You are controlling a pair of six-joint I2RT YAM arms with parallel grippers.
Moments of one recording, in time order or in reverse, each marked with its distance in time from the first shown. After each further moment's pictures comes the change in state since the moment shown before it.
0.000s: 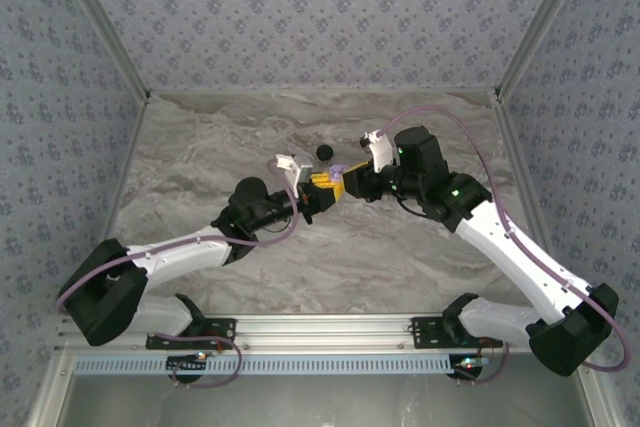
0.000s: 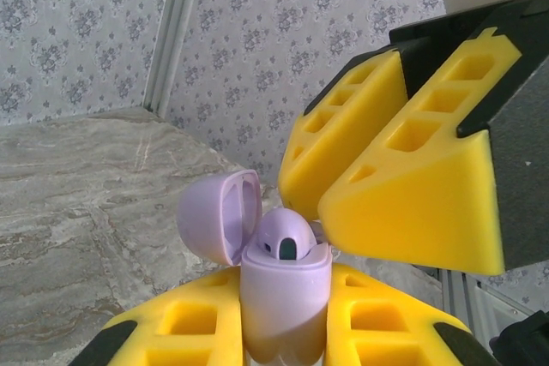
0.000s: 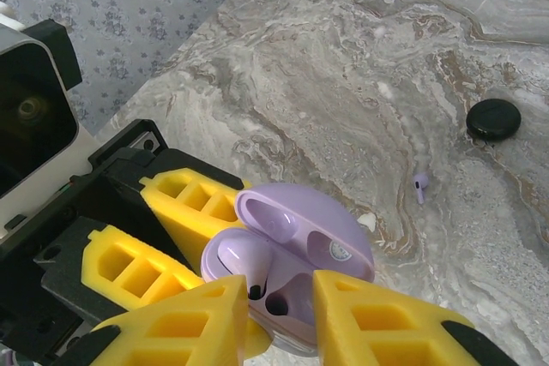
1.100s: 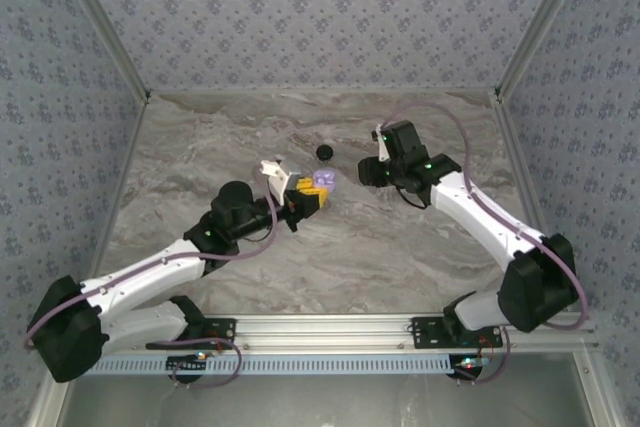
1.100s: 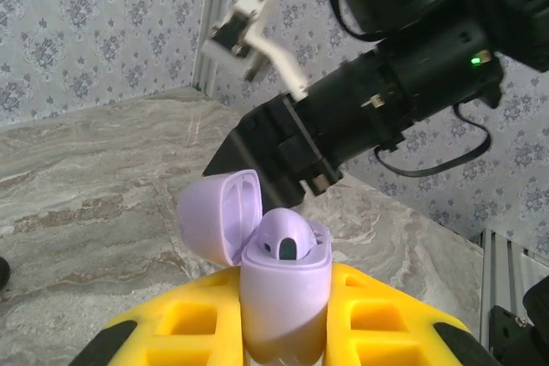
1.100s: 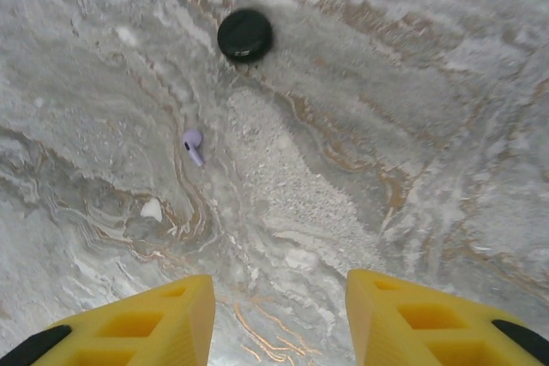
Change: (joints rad) left arm -0.006 -0.270 -0.013 -0.376 -0.101 0.124; right arm -0.128 0.280 0.002 -0.037 0.301 0.065
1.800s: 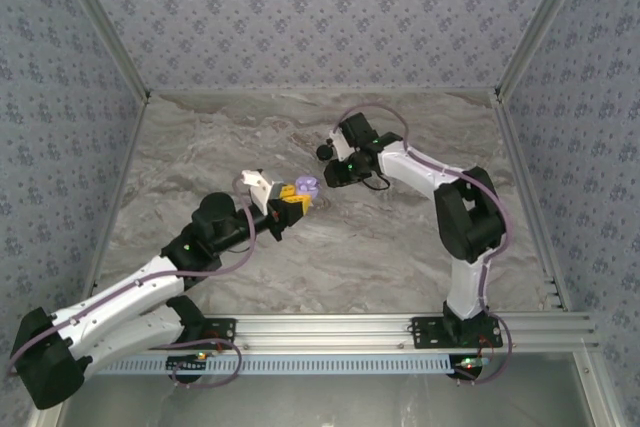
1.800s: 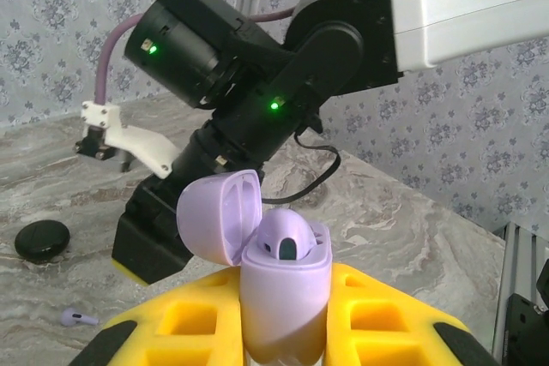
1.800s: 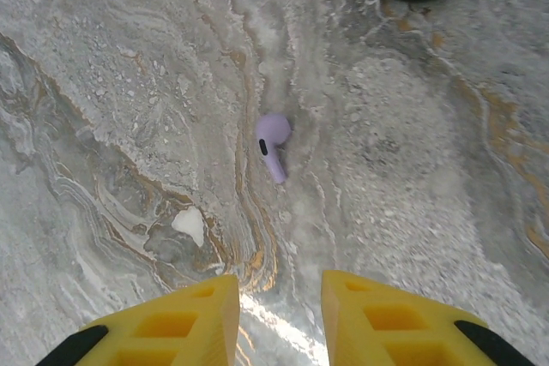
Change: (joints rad) left arm 0.000 -0.192 -0.049 -0.164 -0.075 0.026; right arm 0.052 0.505 0.311 -0.034 -0.219 -0.138
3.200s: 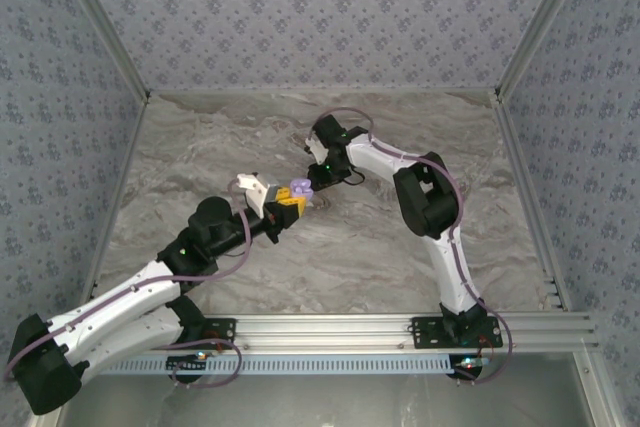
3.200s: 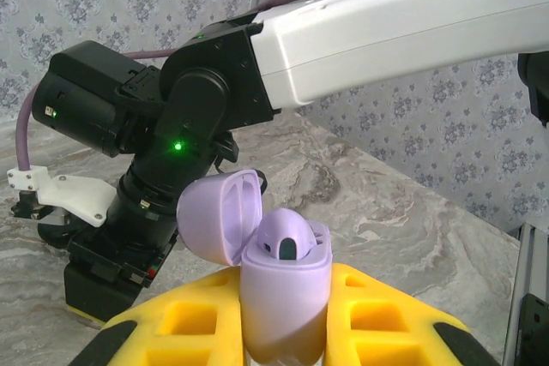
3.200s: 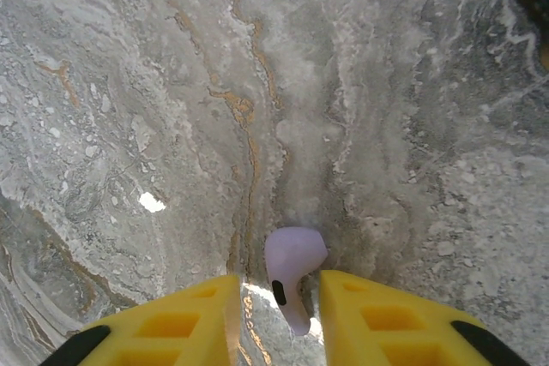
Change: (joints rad) left arm 0.000 -0.048 -0.029 -0.027 -0.032 -0.001; right arm 0.047 0.330 0.326 -0.148 0.010 -0.067
